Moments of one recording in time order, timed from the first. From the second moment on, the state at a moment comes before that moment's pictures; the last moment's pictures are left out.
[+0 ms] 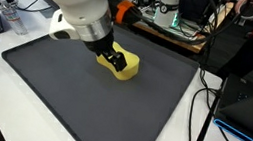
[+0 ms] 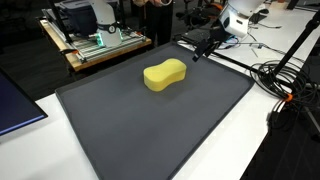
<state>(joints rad) 0.15 0.84 0.06 -1.11 -0.11 1.60 0.27</state>
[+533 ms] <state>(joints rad) 0.05 0.93 0.07 -0.97 0.05 1.44 0.08</state>
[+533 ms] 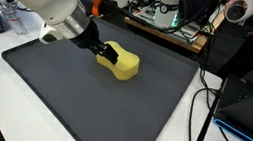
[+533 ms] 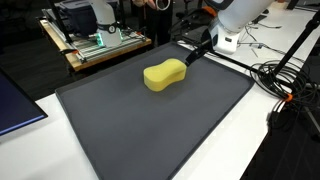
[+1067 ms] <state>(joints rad) -0.01 1.02 0.07 -0.83 0.15 1.27 0.05</state>
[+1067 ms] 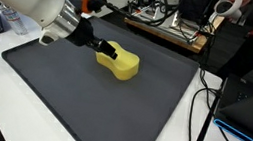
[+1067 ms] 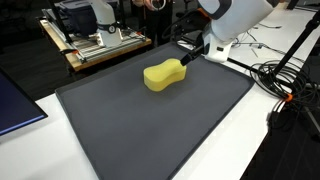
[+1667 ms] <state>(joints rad) -0.08 1.06 0.07 -0.76 0.22 1.31 0.25</state>
